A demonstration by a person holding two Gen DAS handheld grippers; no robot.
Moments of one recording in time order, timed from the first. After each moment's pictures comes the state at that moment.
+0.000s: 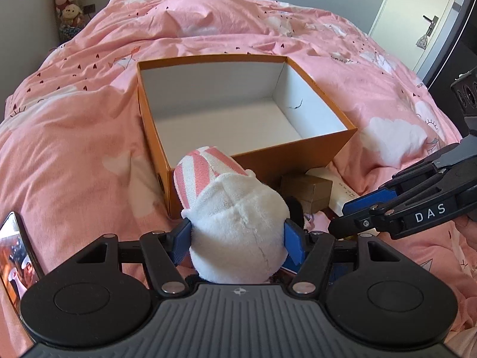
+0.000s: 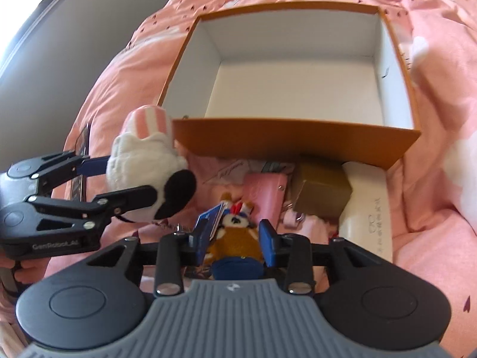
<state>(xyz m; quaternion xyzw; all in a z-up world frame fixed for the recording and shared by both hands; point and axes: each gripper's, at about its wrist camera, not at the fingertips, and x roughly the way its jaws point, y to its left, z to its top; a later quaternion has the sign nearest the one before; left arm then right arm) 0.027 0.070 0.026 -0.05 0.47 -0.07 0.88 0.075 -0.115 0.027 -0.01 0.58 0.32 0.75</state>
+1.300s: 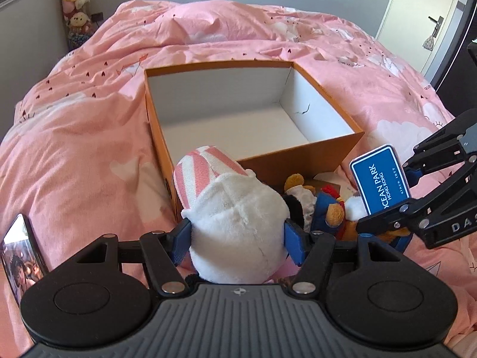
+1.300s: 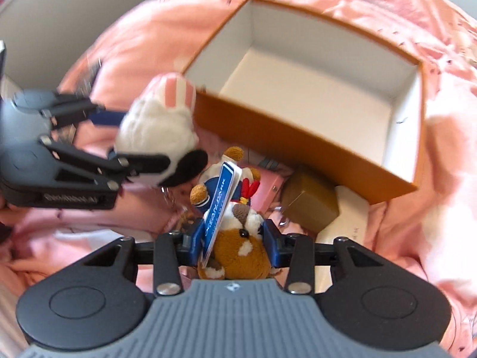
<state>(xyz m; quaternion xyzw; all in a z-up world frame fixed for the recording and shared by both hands) 0.022 0.059 0.036 -0.04 0.45 -0.05 0.89 0.058 -0.099 0.048 -0.16 0.55 0.36 0.74</state>
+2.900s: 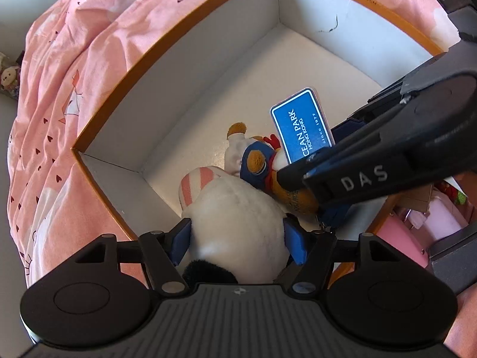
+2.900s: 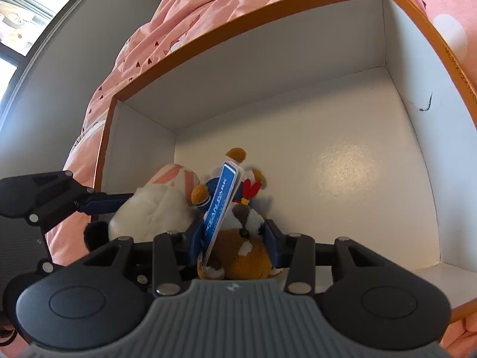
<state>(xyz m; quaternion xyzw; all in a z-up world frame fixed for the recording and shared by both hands) 0.190 0.035 -0.028 0.24 0.61 -0.11 0.75 0.214 -0.066 -0.060 0.14 0.57 0.27 0.76</state>
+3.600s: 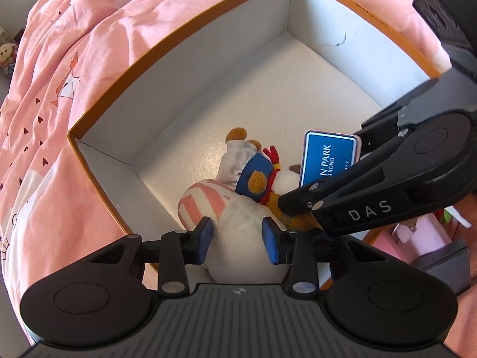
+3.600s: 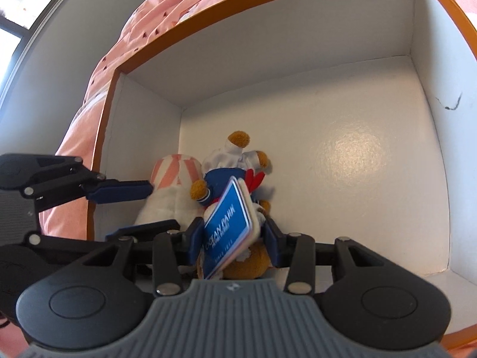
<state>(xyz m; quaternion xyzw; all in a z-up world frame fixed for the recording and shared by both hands) 0.196 0.052 -0.027 0.18 0.61 -0.12 0.76 0.220 -0.059 -0.067 0.10 0.60 0.30 0.73</state>
